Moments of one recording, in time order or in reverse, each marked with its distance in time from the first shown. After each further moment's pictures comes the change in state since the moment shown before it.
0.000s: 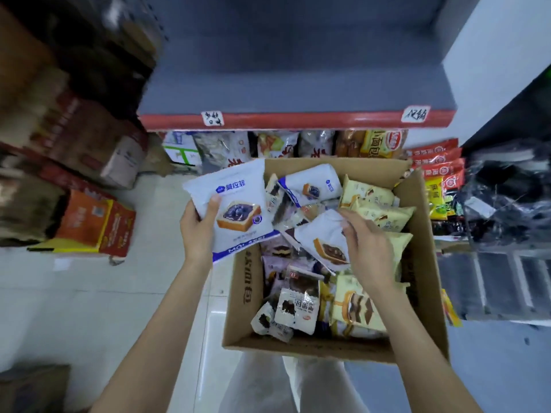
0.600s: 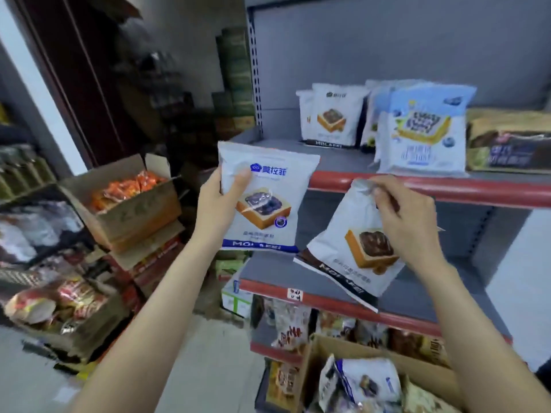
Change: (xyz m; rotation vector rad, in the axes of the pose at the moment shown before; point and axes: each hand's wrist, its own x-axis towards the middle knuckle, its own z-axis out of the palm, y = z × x) left_hand 0.050 0.340 -0.079 -0.050 -0.036 0.721; right_hand 0.226 -0.246 -0.164 0.248 0.401 -0.532
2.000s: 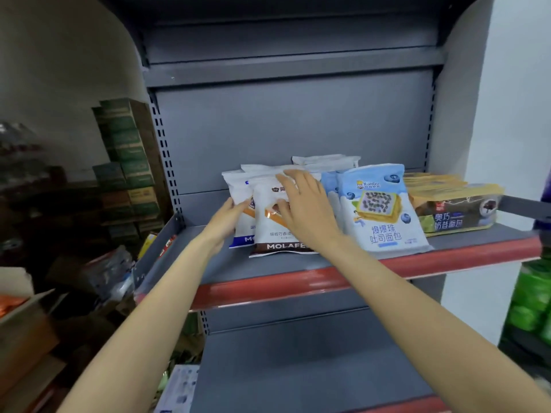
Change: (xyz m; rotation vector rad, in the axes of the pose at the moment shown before) left_hand 0.250 -0.067 0.132 -0.066 -0.599 -0.194; right_hand 0.191 0.026 0.109 -0.585 0.094 -0.142
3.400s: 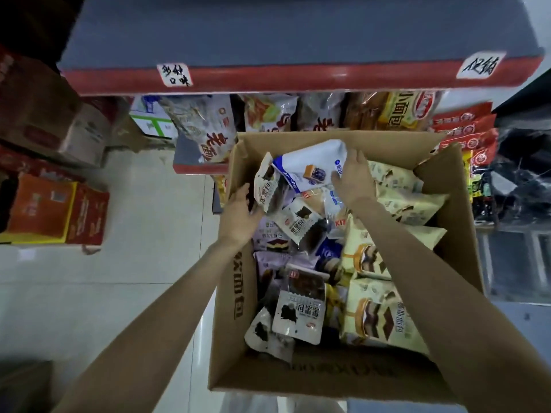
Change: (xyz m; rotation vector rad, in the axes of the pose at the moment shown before) left_hand -0.371 -0.409 0.267 0.541 -0.067 -0.631; right_hand -0.575 0.127 0.091 0.149 -1.054 0.761
